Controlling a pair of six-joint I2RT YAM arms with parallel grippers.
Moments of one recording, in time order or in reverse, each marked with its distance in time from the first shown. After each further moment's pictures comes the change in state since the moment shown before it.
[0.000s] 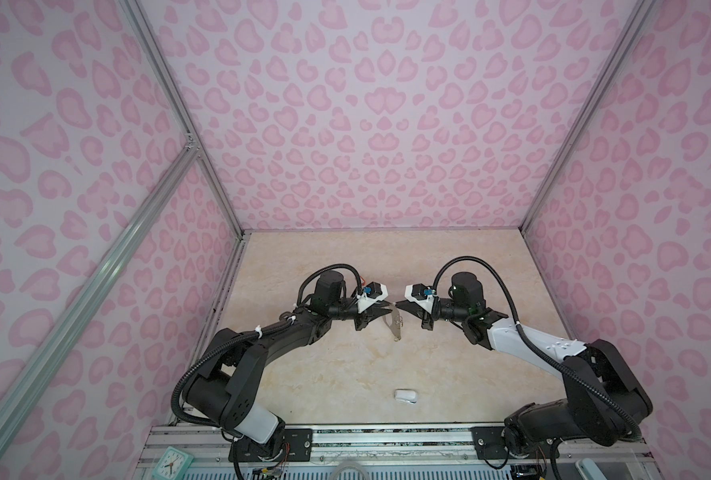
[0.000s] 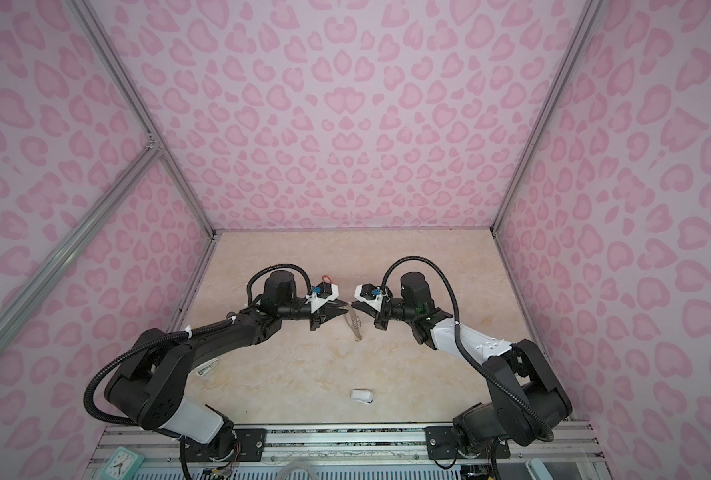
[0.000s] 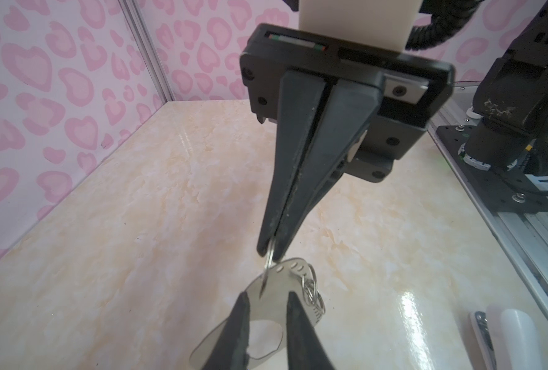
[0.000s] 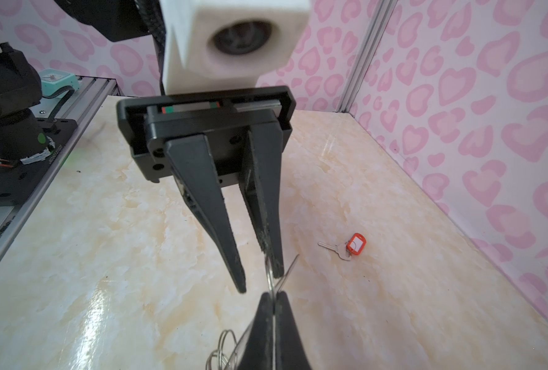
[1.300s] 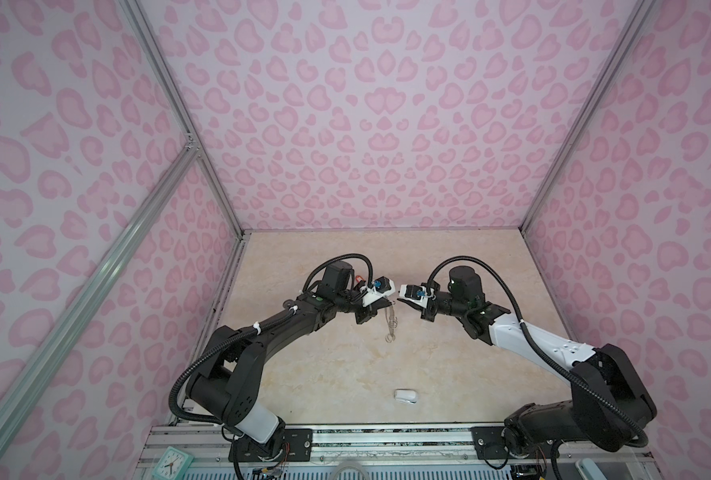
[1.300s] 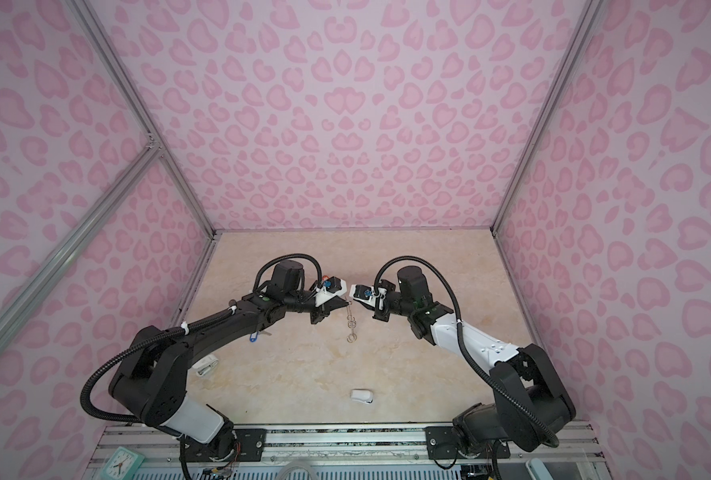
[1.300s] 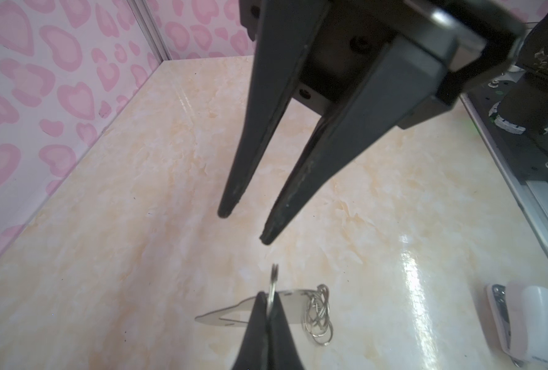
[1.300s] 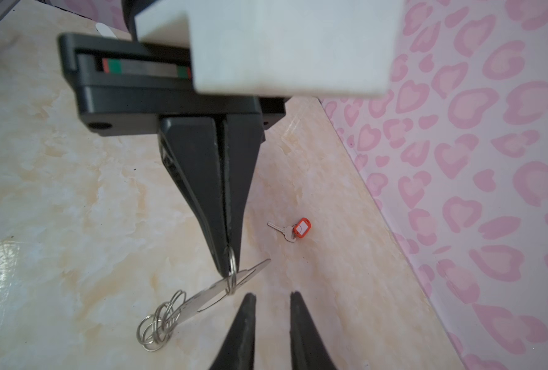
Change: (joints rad) left arm -0.021 0.024 0.186 -0.366 -0.123 0.156; right arm 0.019 -0.019 0.093 -0.156 0.183 -0.247
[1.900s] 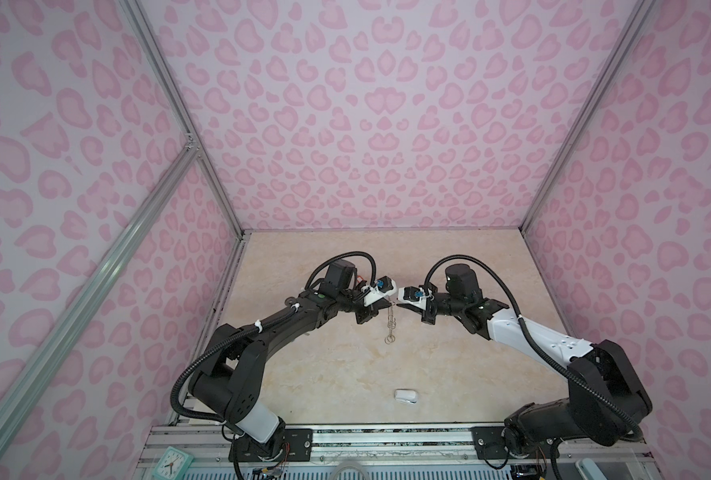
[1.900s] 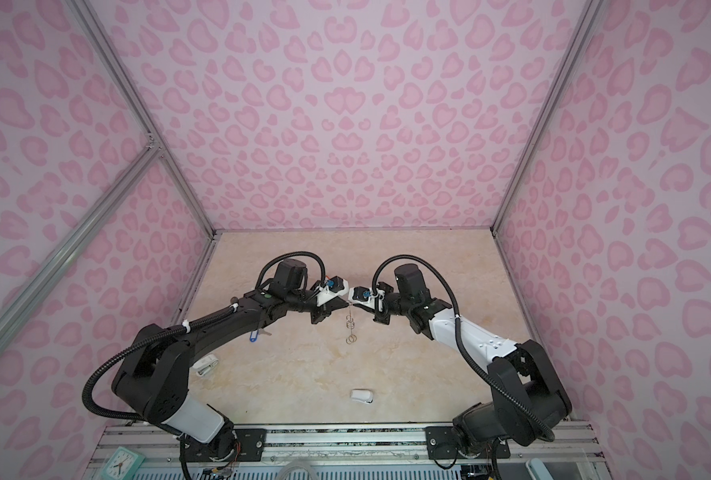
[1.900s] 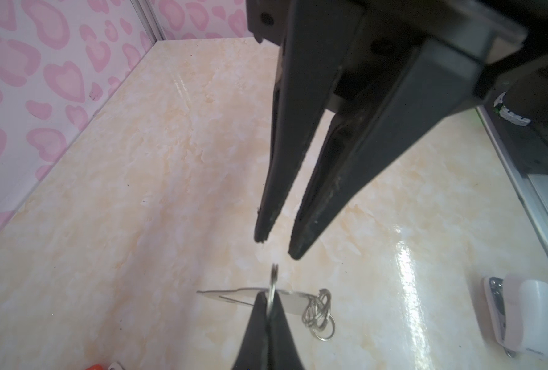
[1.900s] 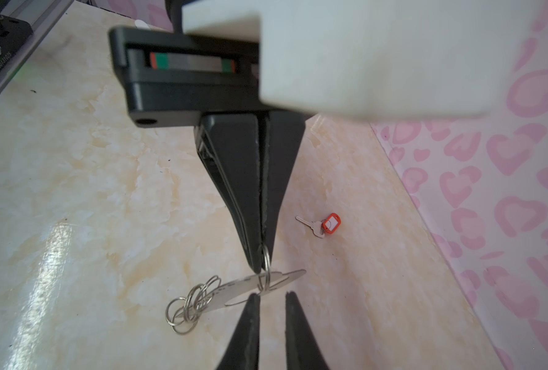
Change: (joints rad) left arm -0.005 0.014 0.035 -0.064 -0.027 0.006; right arm -0.002 0.024 0.046 -0.149 -0.068 -0.041
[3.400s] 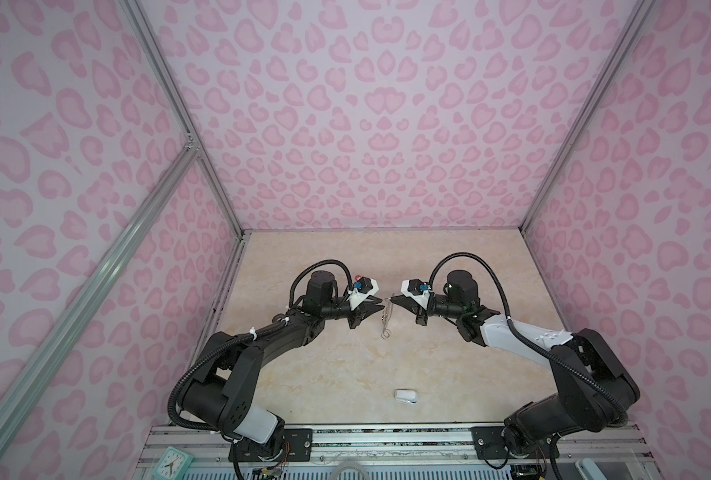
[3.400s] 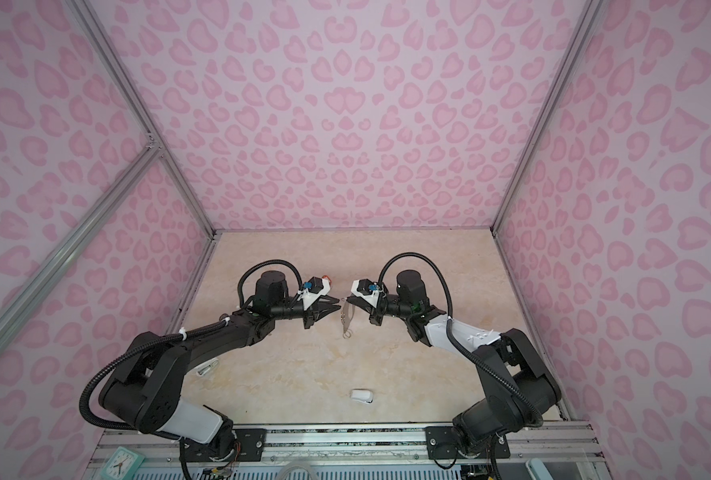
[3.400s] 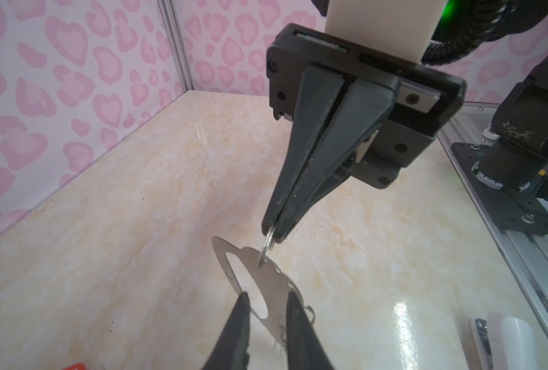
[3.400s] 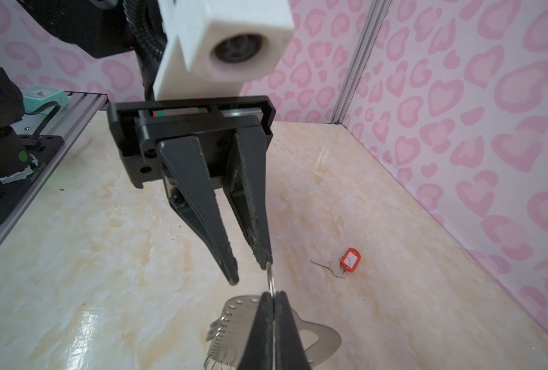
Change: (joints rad) left arm 0.091 -0.067 -0.277 0.486 0.151 -0.271; right arm -0.001 0.074 -0.121 0.456 -0.110 0.369
